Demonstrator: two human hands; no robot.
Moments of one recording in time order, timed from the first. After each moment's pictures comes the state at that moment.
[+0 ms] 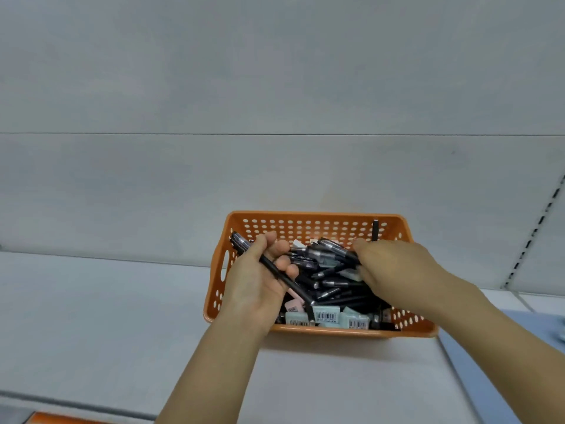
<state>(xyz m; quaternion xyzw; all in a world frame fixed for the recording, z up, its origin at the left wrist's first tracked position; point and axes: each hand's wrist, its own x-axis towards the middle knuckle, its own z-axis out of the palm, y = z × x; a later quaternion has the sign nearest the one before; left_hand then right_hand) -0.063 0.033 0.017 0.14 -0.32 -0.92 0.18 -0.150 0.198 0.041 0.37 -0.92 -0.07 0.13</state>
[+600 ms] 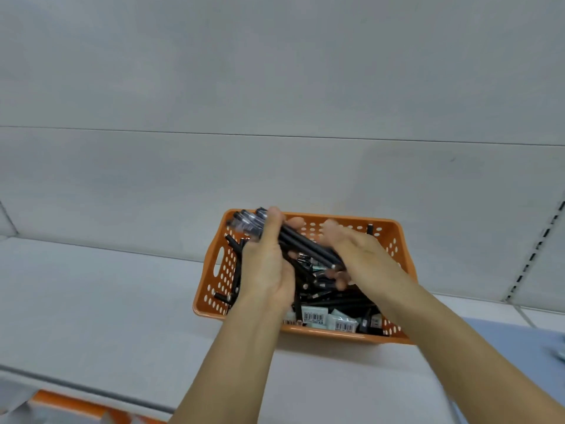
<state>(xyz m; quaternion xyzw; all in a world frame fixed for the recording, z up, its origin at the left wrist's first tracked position) -0.081 0.069 0.037 0.14 -0.36 -0.87 0.29 -0.134 0.186 0.044 0.29 -0.78 0.53 -0.14</state>
